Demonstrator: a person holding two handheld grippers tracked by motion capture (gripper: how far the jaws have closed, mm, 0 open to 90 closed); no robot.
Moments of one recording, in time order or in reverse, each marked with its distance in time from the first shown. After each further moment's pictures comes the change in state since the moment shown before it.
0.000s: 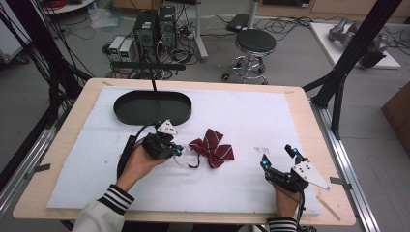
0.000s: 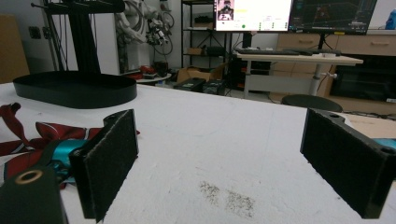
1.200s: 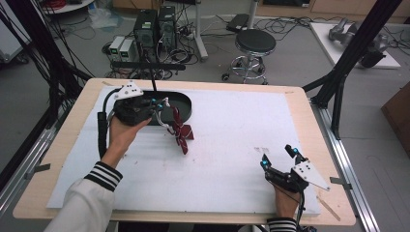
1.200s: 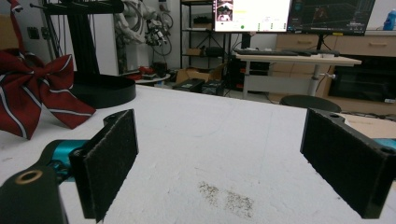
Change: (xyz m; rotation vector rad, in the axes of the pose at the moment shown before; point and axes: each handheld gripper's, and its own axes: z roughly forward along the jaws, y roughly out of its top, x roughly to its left) left arm 0.068 0.030 -0.067 -0.458 0.175 -0.076; right arm 0.001 0.000 0.000 -0.002 -0.003 0.002
